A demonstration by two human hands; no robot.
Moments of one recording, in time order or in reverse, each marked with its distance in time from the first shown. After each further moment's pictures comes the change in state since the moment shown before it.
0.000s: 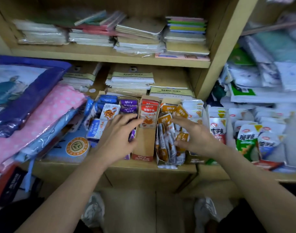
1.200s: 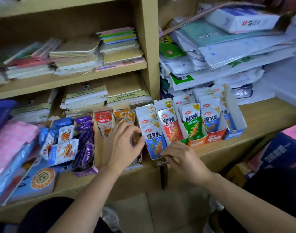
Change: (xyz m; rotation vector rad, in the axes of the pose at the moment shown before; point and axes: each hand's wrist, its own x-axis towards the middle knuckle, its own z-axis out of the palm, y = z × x) left_hand 0.035 0.121 0.067 -0.137 0.258 0.212; right_hand -0.134 0.043 0.041 0.084 0.517 -0.134
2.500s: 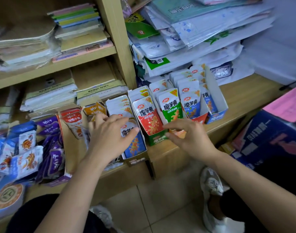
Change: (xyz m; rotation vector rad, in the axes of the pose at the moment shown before) left_hand 0.032 0.046 0.003 0.226 -0.461 -0.130; right_hand -0.010 0.037 -0.053 0.146 0.148 0.377
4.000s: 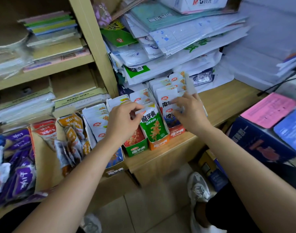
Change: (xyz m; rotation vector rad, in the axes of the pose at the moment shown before) left_hand 0.079 0.082 0.034 -0.494 0.220 0.212; right_hand 0.067 0.069 -0.064 -0.386 0.087 0.118
